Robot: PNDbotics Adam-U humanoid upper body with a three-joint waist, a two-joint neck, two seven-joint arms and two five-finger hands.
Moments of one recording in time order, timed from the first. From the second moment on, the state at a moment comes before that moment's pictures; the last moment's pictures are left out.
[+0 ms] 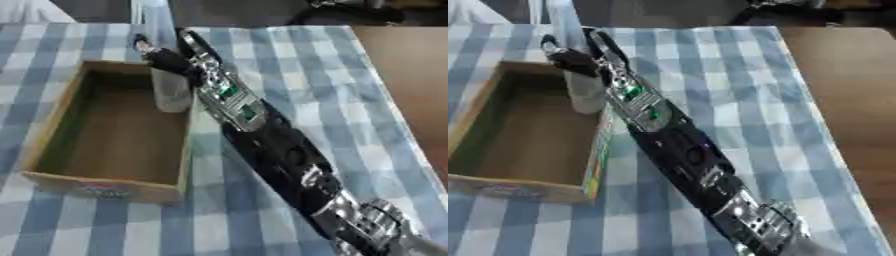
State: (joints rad) left arm -0.19 0.41 0.12 -1.98 0.25 0.03 0.45; right arm -0.96 -0.10 0.25 -1.14 -0.12 0.20 -0.18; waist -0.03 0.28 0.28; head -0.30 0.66
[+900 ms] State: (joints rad) left arm -0.19 0.41 0.12 -1.98 0.25 0.03 0.45; right arm -0.95 -0.10 0.28 -1.14 -0.03 0.13 -0.02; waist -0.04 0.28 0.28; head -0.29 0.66
